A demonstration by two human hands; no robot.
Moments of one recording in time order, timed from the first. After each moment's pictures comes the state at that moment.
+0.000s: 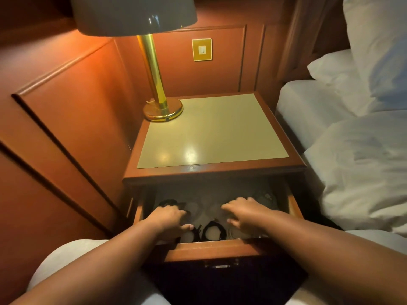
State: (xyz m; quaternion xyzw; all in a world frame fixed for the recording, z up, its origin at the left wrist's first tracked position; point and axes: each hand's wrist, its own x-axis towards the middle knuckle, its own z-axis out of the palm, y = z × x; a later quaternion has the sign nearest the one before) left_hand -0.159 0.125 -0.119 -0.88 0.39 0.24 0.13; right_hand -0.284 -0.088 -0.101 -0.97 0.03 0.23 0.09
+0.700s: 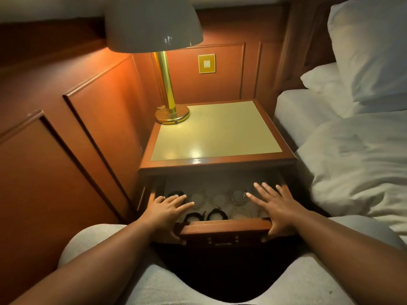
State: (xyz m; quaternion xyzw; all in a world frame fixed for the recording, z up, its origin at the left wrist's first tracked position) left_hand -0.204 0.193 -0.088 -0.86 0.48 0.14 0.12; right_hand -0.376 -0.126 -0.092 -0.97 0.05 0.22 -0.05
